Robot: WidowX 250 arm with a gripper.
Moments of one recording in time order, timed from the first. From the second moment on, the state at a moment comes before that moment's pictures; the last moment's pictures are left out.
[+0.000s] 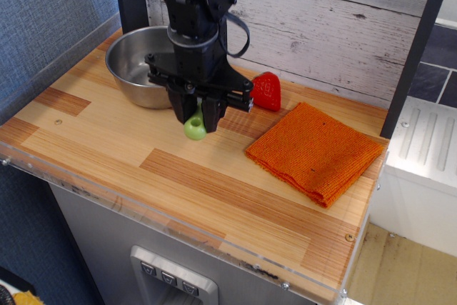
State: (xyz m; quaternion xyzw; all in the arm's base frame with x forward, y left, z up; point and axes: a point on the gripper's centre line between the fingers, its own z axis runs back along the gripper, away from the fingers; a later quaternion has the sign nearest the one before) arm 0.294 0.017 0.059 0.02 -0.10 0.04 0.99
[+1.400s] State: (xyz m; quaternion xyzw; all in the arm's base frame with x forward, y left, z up) arm 0.327 0.024 0.011 0.02 -0.04 0.05 1.00
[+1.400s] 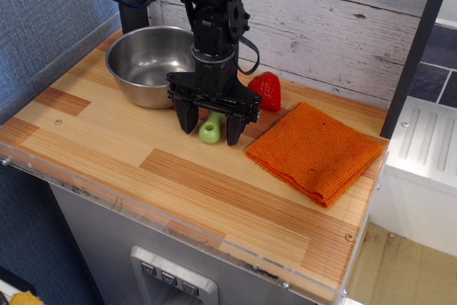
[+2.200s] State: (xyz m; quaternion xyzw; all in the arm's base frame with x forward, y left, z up) arm 0.333 0.011 0.080 0.00 -0.13 0.04 0.99
